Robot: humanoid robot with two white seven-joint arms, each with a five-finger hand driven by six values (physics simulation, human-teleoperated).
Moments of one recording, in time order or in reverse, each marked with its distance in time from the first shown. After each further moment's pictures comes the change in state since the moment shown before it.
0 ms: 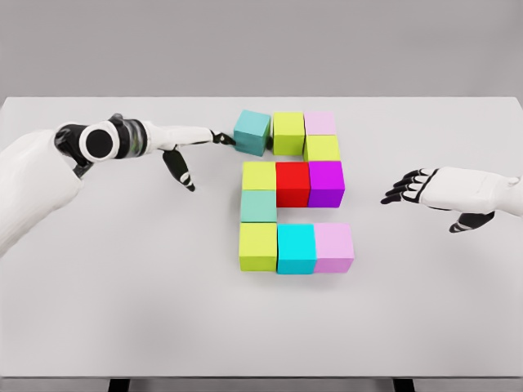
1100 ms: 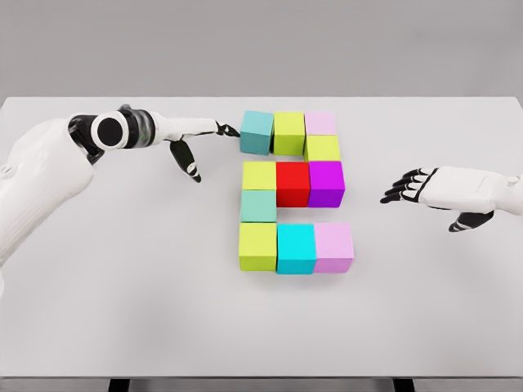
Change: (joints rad) left arm -0.048 -0.086 -0.001 0.149 -0.006 -0.039 0.000; right arm -0.003 0.001 0.000 -0.001 0.000 0.000 0.000
